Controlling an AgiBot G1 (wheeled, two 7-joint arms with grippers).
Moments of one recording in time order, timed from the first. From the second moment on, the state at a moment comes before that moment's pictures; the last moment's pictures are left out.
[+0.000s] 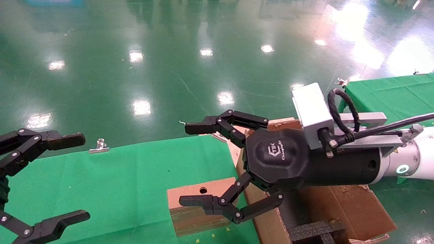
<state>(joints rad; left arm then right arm) -1.08 0.61 0.28 -1.28 0.73 1.49 -0.19 1.07 -0.61 -0.28 1.28 -0.73 -1.50 0.19</state>
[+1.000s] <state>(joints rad) -1.08 0.61 0.29 -1.28 0.73 1.49 -0.18 1.27 -0.73 -0.46 1.26 -1.16 -1.48 0.14</state>
